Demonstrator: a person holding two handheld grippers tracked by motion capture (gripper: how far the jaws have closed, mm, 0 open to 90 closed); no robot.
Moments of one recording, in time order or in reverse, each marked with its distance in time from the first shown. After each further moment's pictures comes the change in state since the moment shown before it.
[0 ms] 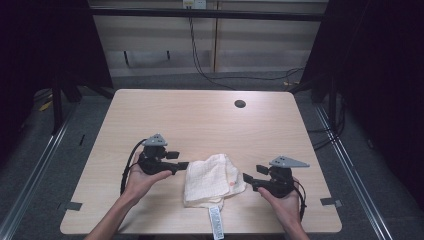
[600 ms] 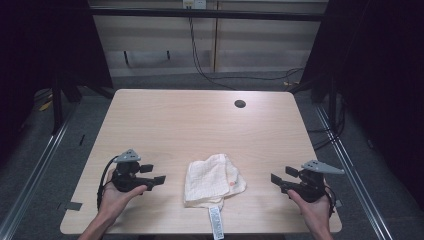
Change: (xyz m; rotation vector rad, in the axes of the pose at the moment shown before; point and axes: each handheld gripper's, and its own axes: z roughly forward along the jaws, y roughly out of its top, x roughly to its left) left arm 0.015 -0.059 -0.049 0.001 0.101 -0.116; right arm -0.051 -0.020 -0.052 -0.044 -0.100 0.054
